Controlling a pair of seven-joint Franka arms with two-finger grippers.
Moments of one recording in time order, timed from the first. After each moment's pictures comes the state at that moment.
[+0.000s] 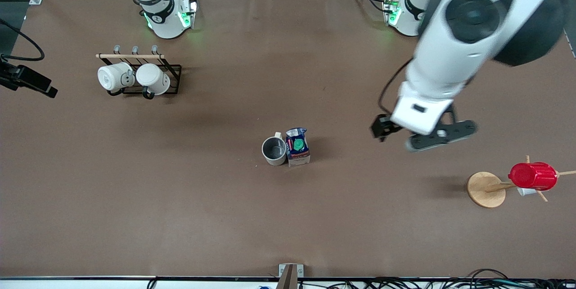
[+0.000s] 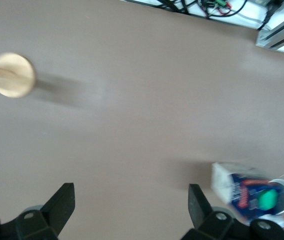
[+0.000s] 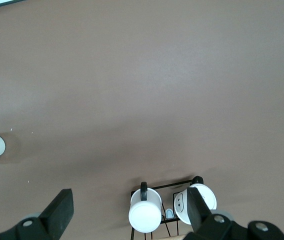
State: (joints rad) left arm -0.29 0.37 -0.15 -1.19 0.15 1.62 -0.61; right arm -0.07 0.06 0.01 -1.43 0.02 1.49 0.16
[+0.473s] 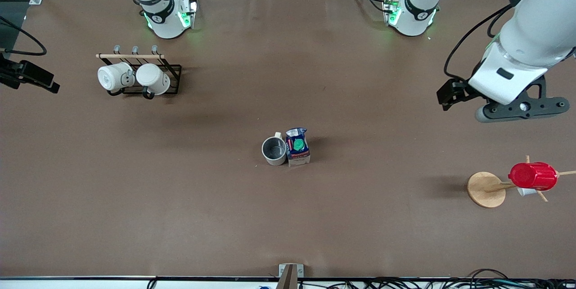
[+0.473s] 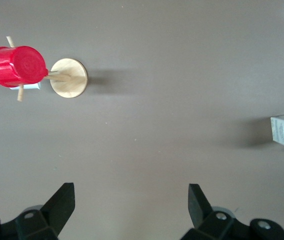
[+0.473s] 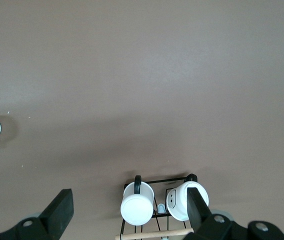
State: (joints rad) left arm -0.17 0.24 -0.15 -1.23 0.15 1.45 -0.29; right arm -0.07 0.06 0.01 -1.43 0.02 1.46 0.08
